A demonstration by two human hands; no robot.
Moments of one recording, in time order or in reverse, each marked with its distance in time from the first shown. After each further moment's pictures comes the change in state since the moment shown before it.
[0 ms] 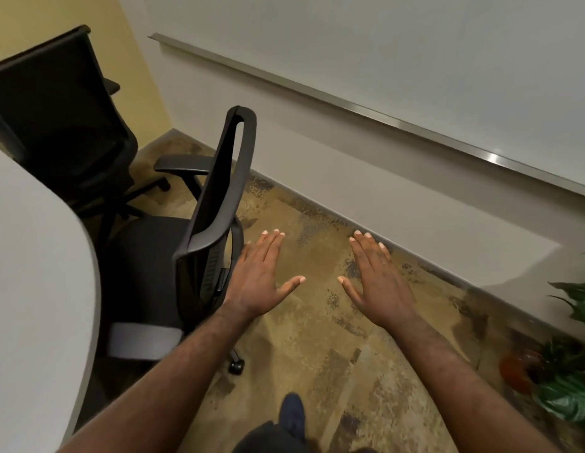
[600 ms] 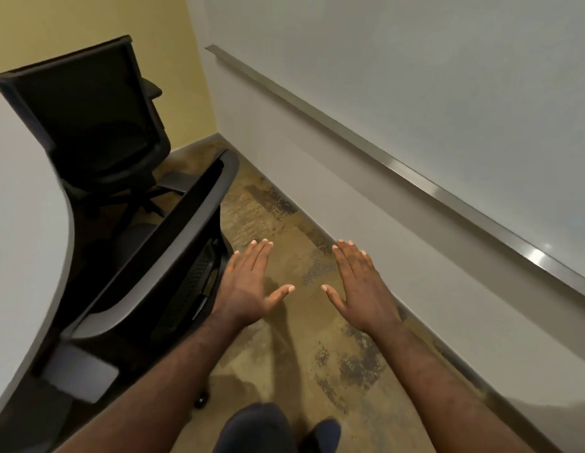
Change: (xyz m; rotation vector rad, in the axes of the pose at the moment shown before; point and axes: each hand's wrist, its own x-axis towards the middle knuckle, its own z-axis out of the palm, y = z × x) left_hand 0.170 0.029 0.036 0.044 0.077 -0.310; right_hand 0.205 0.134 0.009 0.041 -0.068 -0.312
